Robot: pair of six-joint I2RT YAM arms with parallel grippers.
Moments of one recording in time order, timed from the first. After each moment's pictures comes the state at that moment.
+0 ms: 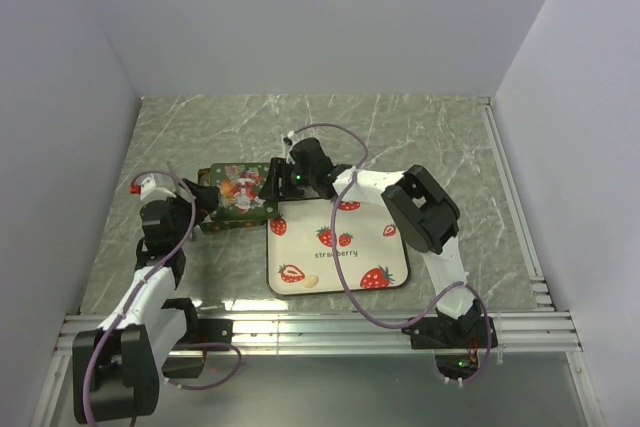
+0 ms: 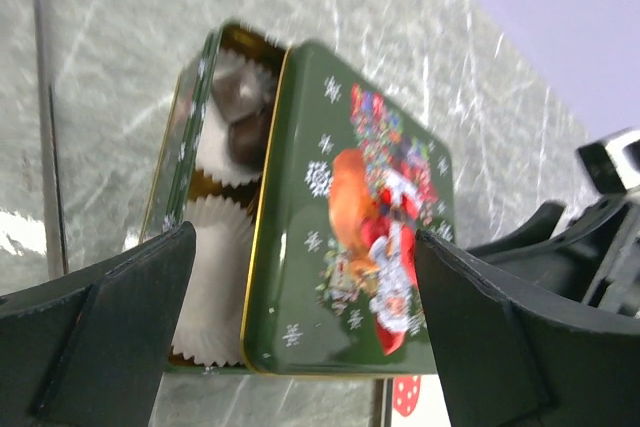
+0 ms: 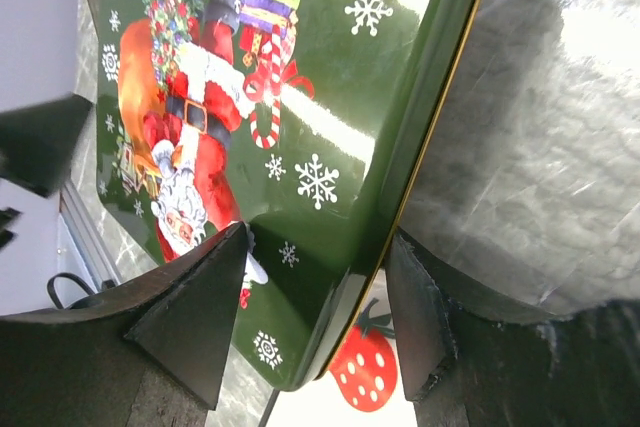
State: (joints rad) left arm 0.11 0.92 0.22 0.40 0.15 -0.67; right arm 0.75 2.15 1.42 0.12 -0.35 0.71
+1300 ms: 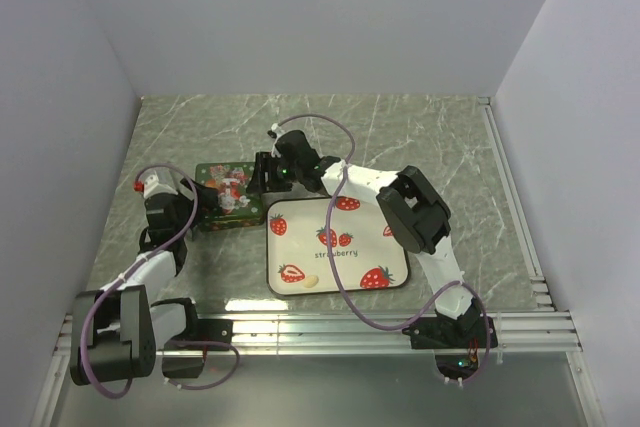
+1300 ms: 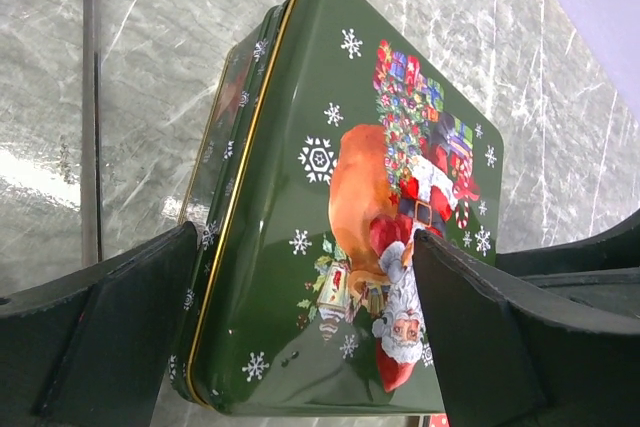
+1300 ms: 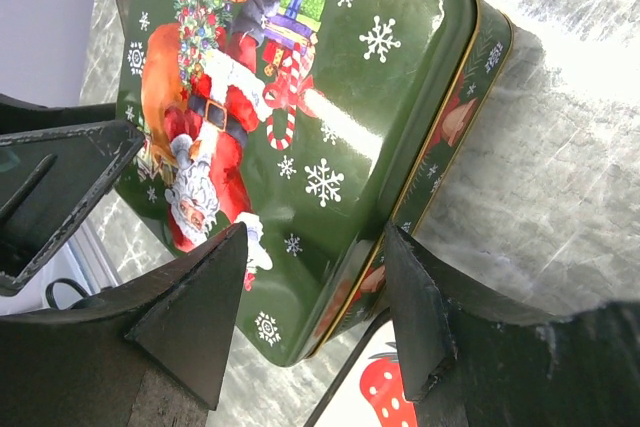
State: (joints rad) left arm 0.12 1.10 0.26 0.44 0.09 -0.68; right arm 0.80 2.20 1.60 0.00 -0.32 0.65
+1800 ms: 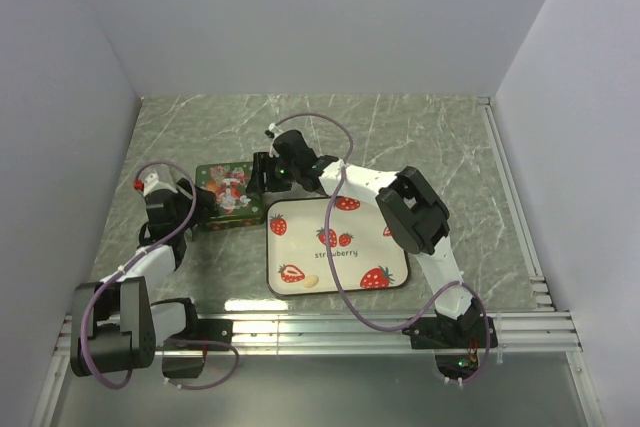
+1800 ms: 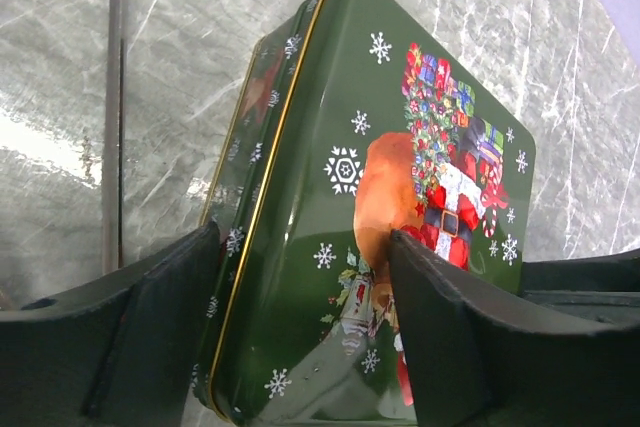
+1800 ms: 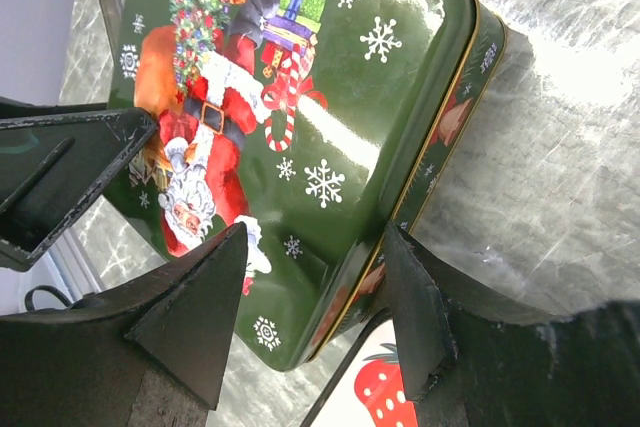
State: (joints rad) left arm 0.12 1.15 0.30 0.38 0.08 -0.68; right arm 0.81 2.20 1.63 -0.04 -0.28 0.62
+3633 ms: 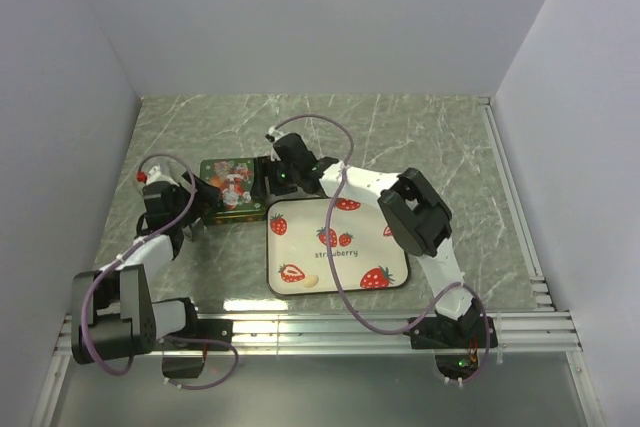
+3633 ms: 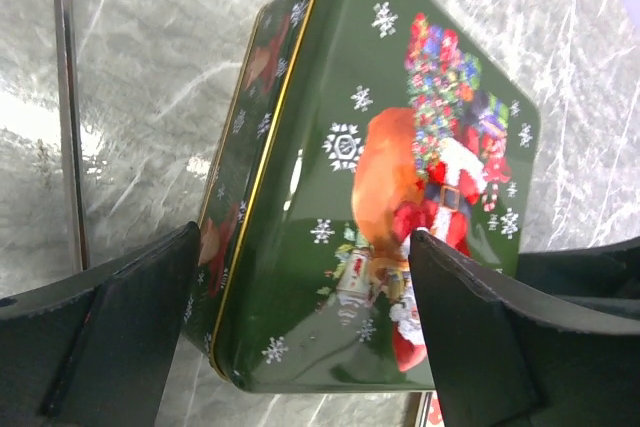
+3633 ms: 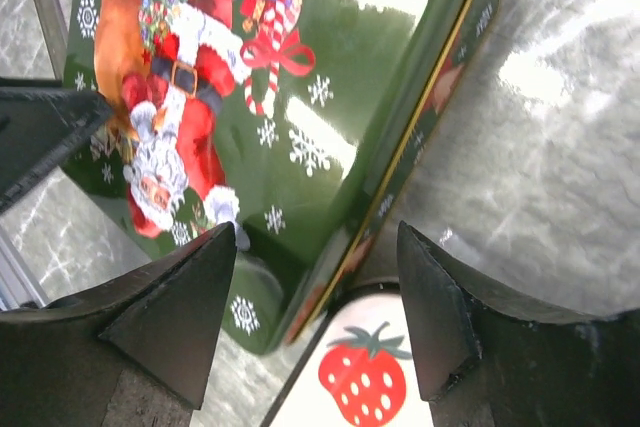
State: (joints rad) left arm 0.15 1.22 0.38 0.31 0.18 -0.65; right arm 0.82 2.18 1.61 -0.10 -0.20 0.55
